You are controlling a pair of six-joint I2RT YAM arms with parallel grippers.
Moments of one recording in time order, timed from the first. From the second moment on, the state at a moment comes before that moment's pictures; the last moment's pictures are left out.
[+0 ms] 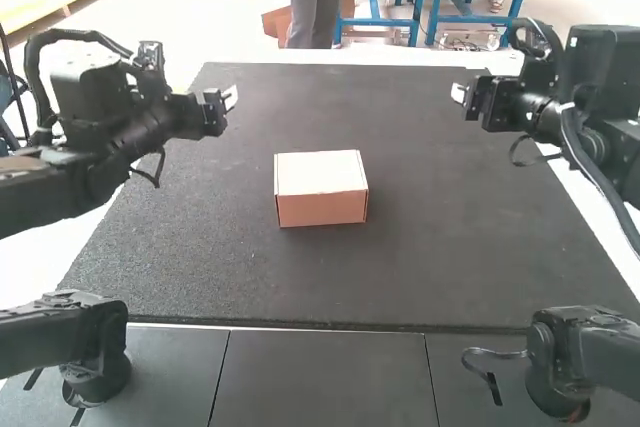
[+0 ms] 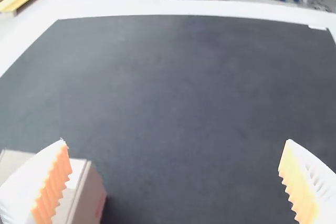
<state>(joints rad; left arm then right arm) -0.18 0.79 0.42 0.34 0.10 -0.08 0.19 0.76 0.62 -0.08 -0.10 0.05</state>
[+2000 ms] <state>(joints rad) 0.00 0.01 0.01 -0.03 0.05 0.09 0.05 0.01 0.00 -0.08 0.05 -0.01</state>
